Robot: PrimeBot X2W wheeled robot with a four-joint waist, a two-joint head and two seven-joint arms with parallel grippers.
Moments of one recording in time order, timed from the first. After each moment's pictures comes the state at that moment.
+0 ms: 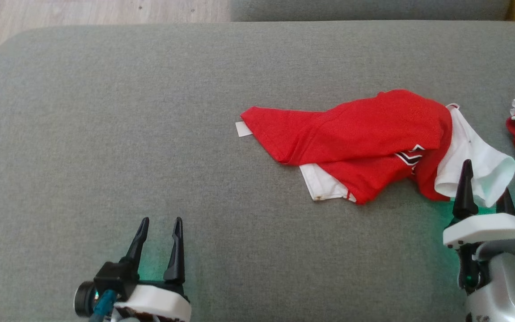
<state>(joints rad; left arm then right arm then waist) -0.06 0.05 -0.22 0.40 -0.25 -0.04 -0.26 -0.28 -0.05 -0.24 0.63 0.23 0.13 -0.26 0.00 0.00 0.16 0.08</state>
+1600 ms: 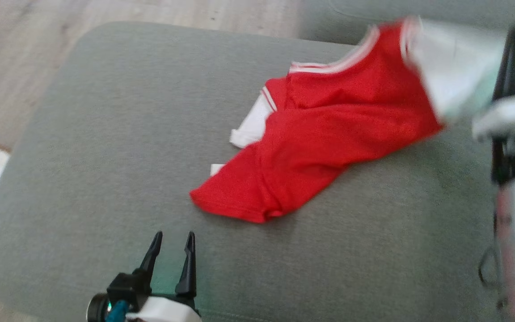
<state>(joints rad) -0.02 0.05 -0.30 0.41 -0.29 -0.03 -0.26 -0.71 -0.12 -0.25 0.69 -0.05 0.13 -0.26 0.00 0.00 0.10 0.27</state>
